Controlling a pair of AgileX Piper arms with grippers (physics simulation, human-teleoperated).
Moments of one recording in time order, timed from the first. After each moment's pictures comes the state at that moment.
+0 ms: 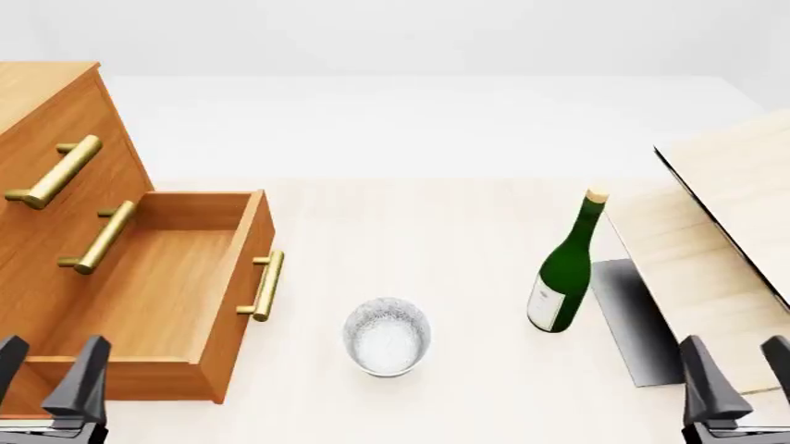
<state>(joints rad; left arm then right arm) 0.00 0.00 0.00 0.00 0.00 0.00 0.00 0.00 0.00 0.00</state>
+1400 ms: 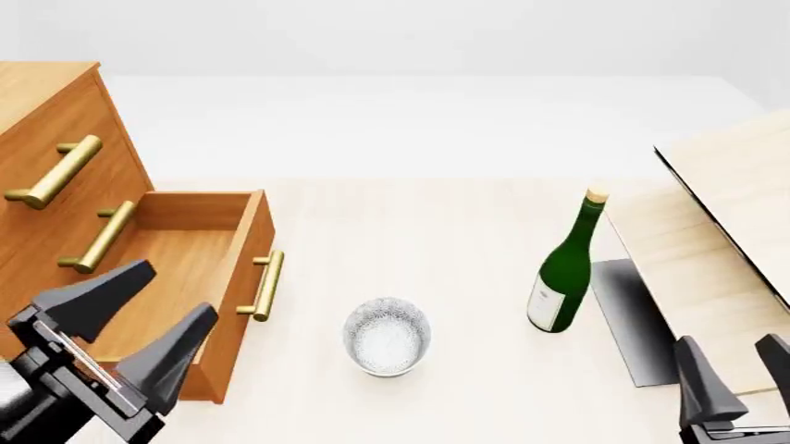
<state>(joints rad) -0.58 0.42 -0.25 -0.17 0.06 0.03 0.01 -0.01 0.00 0.00</state>
